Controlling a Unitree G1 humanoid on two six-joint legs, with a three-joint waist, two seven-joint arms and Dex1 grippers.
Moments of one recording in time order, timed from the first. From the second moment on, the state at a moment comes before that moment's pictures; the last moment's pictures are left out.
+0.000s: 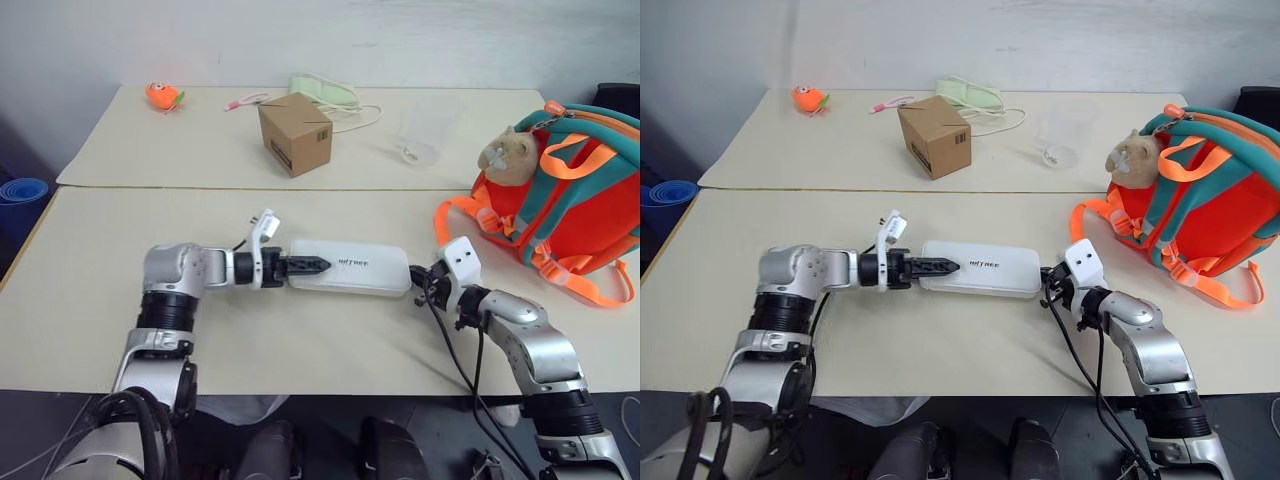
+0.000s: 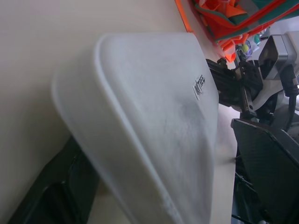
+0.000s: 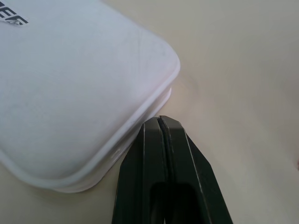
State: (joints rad) left arm -0.83 0.31 0.10 0.45 -0.52 1.29 -0.78; right arm -0.28 -0.50 -0.01 -0.08 0.25 0.50 0.58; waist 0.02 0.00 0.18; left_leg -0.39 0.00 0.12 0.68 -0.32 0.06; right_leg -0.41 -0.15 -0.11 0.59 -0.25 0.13
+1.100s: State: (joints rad) left arm -0.72 0.40 0.46 -0.01 -0.96 1.59 -0.74; right arm -0.35 -0.61 -0.49 0.03 0.58 0.64 0.47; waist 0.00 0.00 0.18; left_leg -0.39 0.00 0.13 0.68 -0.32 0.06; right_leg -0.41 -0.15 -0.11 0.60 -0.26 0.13
